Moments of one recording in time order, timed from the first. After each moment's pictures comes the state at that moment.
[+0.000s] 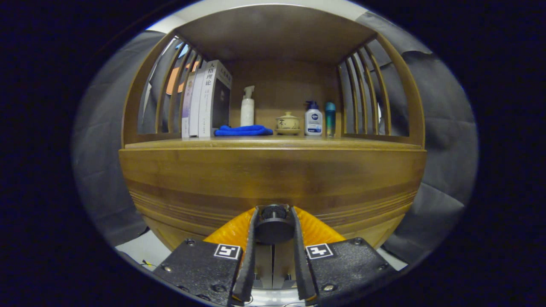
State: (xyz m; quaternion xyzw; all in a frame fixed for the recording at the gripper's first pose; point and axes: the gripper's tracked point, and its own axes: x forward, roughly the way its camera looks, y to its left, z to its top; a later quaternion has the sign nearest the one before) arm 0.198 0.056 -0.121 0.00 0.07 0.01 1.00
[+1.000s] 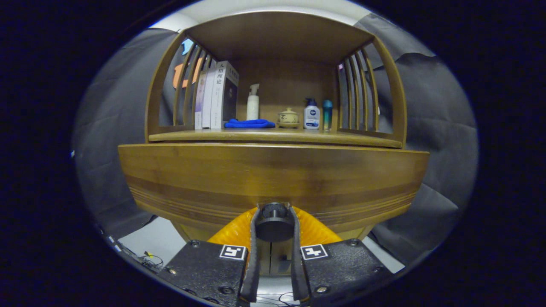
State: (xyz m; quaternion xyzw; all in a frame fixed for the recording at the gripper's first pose) arm 0.119 0.052 -0.130 -0.02 0.10 0.00 0.99
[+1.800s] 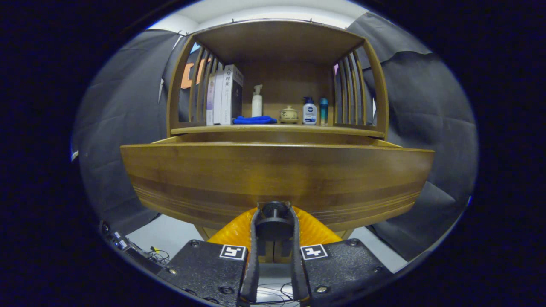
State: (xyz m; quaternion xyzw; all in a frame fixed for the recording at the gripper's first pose) arm 0.047 0.058 -0.145 -0.01 0.11 0.01 0.99
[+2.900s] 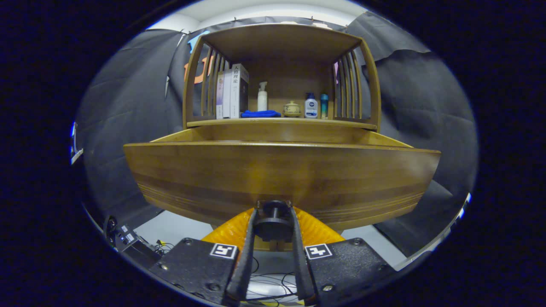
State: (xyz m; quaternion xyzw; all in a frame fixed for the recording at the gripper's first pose) arm -0.006 0.069 -0.161 0.00 0.15 0.03 0.99
